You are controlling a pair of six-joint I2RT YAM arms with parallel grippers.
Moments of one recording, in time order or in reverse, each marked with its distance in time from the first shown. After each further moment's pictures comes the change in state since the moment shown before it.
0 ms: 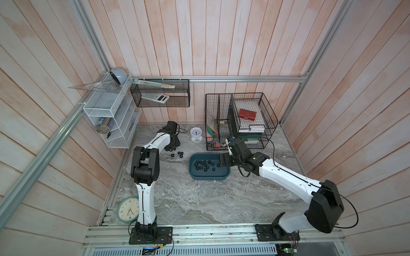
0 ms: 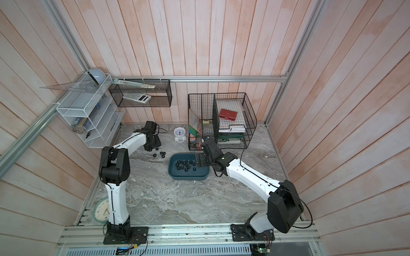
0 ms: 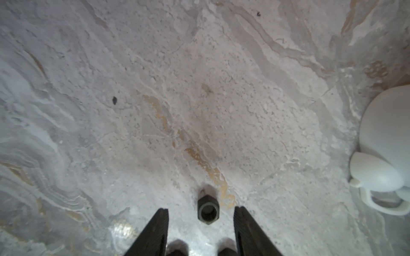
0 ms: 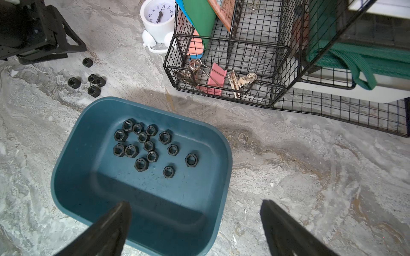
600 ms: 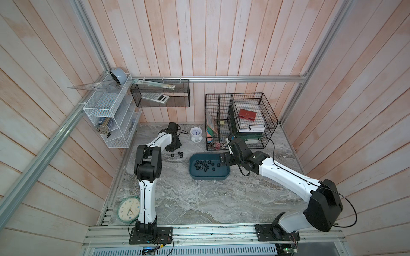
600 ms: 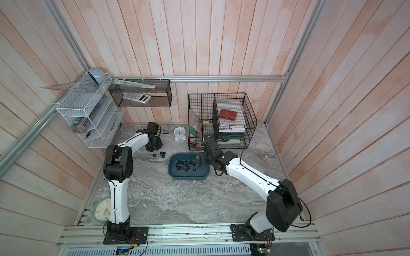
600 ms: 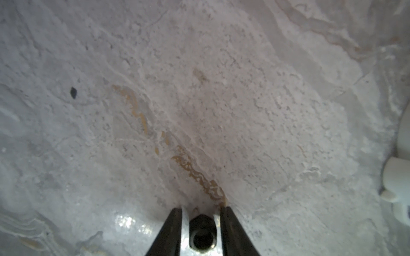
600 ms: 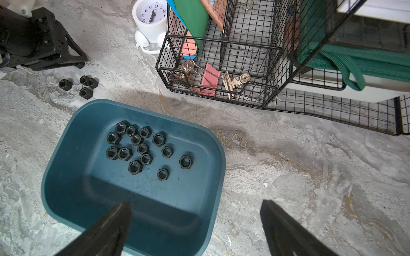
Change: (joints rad) left arm 0.002 0.074 0.049 -0.029 0.034 0.000; right arm -0.014 0.012 0.017 -0.013 0.008 -0.005
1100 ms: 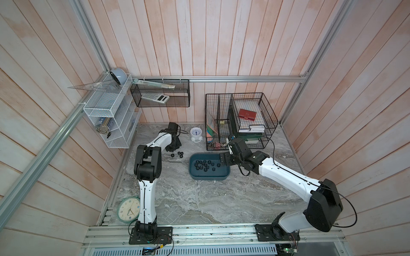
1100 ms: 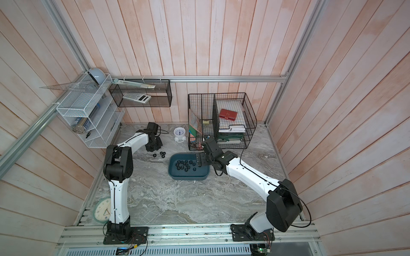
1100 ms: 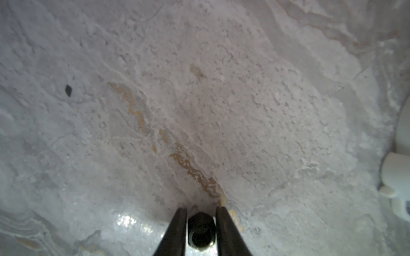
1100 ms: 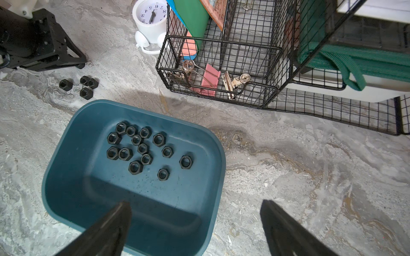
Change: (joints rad) left arm 0.000 -0.001 0.000 -0.005 0.014 0.013; right arm 0.000 0.000 0.000 0.000 0.000 0.003
